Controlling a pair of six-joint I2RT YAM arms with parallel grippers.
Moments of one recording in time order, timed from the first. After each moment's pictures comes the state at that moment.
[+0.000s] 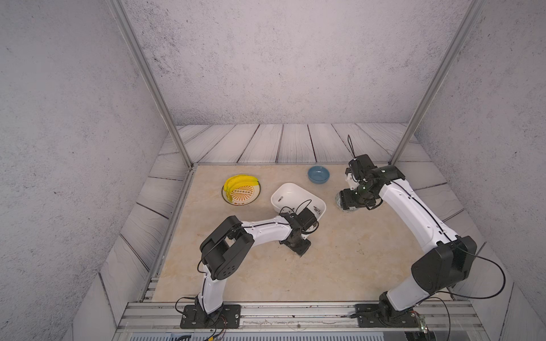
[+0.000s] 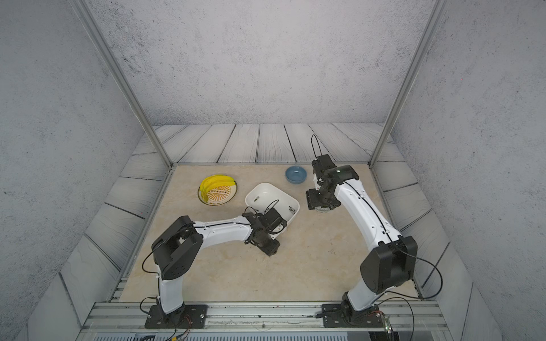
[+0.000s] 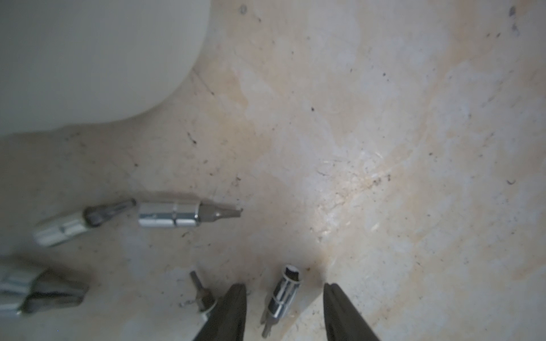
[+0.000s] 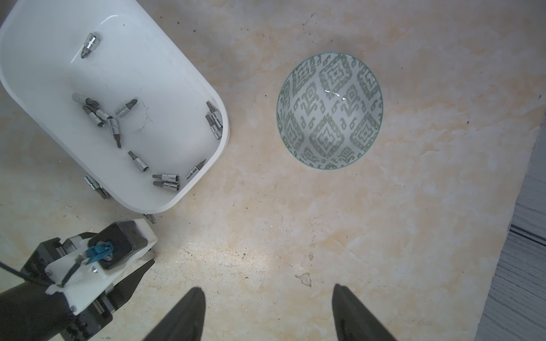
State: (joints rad) left arm -0.94 1.95 1.29 -0.64 0.10 -0.14; right arm 0.33 1.58 1.61 -1.26 0.04 0.16
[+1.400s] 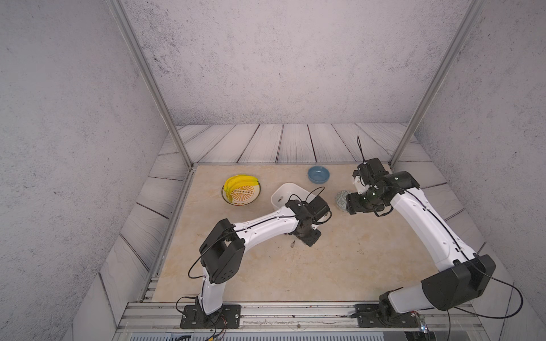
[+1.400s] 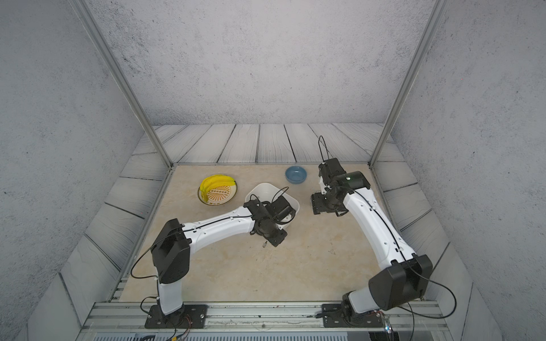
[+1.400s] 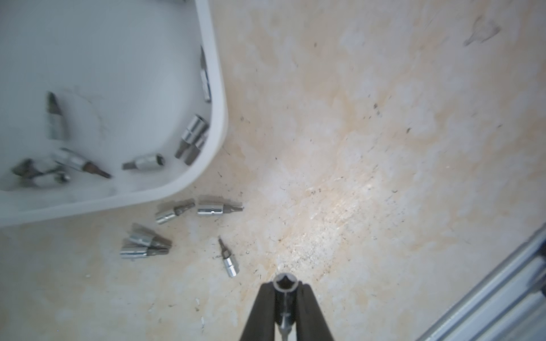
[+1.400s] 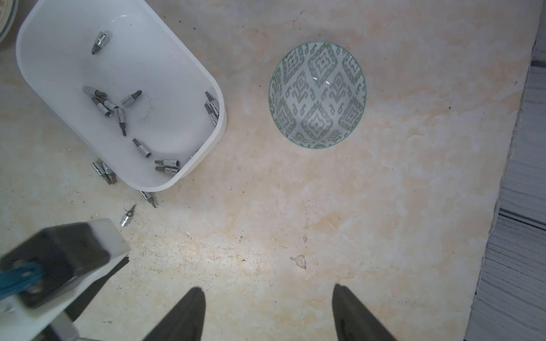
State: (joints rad) left arm -0.99 1.92 1.65 -0.96 0.01 -0.14; right arm 0.32 1.45 1.53 -1.29 0.03 0.16
